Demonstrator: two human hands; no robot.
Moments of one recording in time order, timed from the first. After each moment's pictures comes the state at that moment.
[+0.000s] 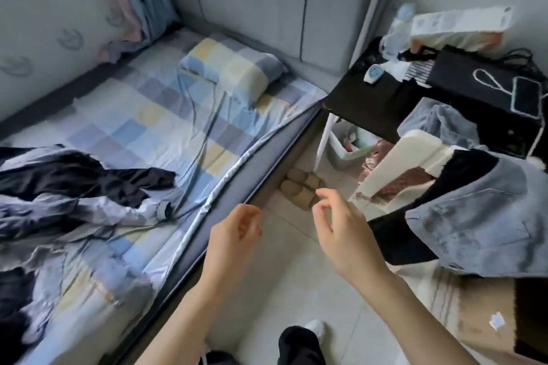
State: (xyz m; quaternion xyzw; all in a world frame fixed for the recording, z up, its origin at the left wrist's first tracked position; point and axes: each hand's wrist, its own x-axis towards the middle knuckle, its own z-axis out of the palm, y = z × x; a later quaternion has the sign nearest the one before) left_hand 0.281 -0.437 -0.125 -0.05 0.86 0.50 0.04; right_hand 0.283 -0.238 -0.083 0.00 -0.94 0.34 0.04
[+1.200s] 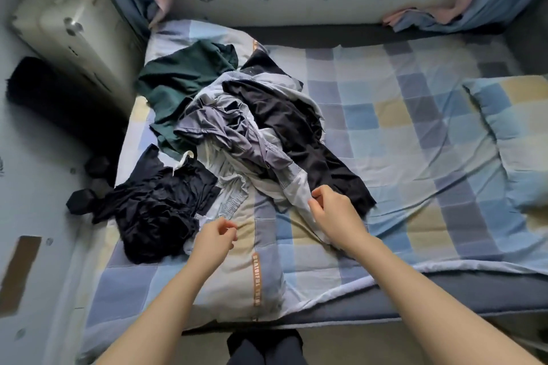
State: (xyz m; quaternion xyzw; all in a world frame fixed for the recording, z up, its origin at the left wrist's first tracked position) left_hand 0.300 -1.036 -0.299 -0.57 0.63 0.52 0.01; right_hand 0.081 -0.916 -0.273 0.34 -0.87 0.20 -0.29
